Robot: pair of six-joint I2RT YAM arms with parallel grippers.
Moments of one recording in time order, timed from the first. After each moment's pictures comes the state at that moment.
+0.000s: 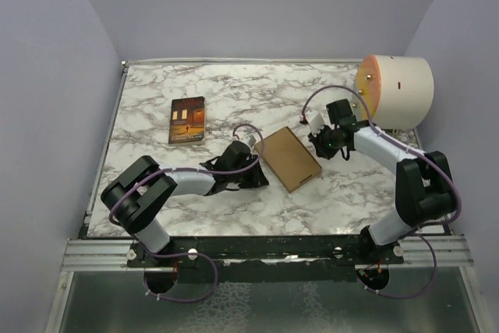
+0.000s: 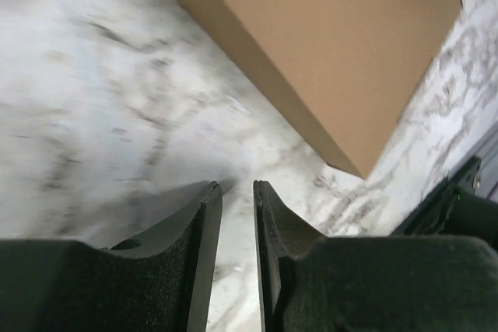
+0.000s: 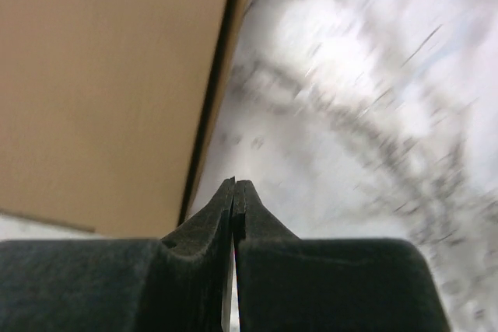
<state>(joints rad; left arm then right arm) -0.82 1.63 0.65 0.24 0.19 -0.85 0.28 1.53 0.90 -0.48 -0.25 -0.52</state>
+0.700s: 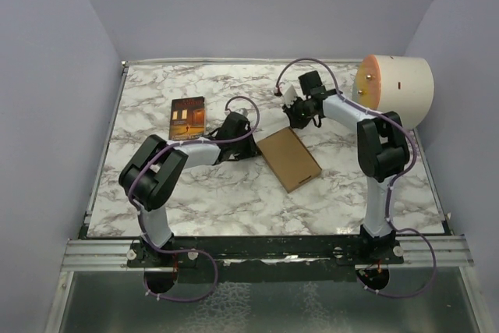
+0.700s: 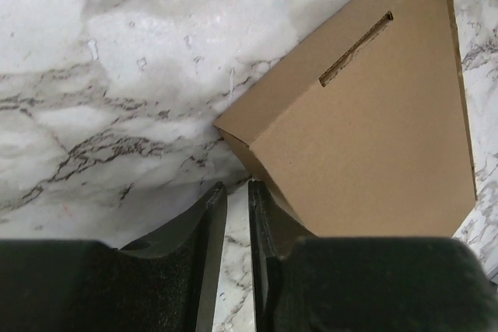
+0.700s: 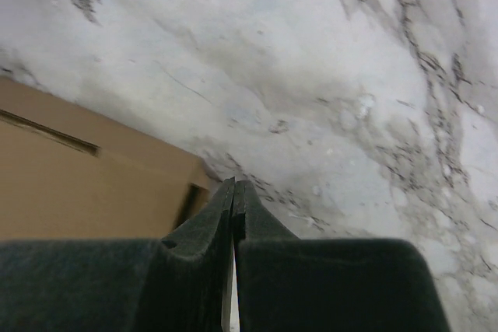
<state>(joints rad) -0.61 1.80 0.92 0.08 0.12 -0.76 0.33 2.07 1.51 -0.46 -0.31 -0.52</state>
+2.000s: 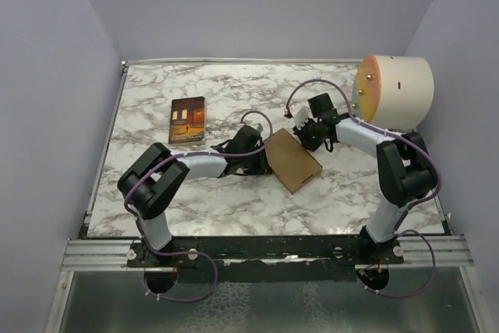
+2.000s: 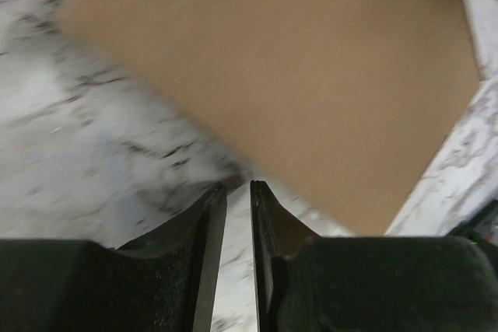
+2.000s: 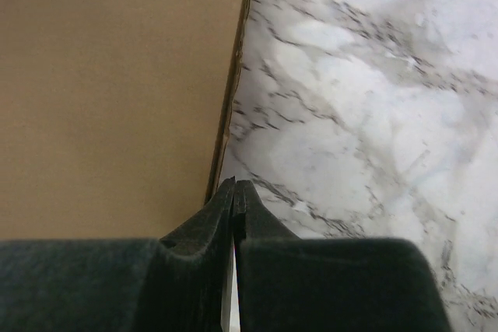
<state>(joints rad) -0.73 1.71 0.85 0.03 0.16 -0.77 0.37 1.76 1.09 -0.37 -0.21 -0.46</state>
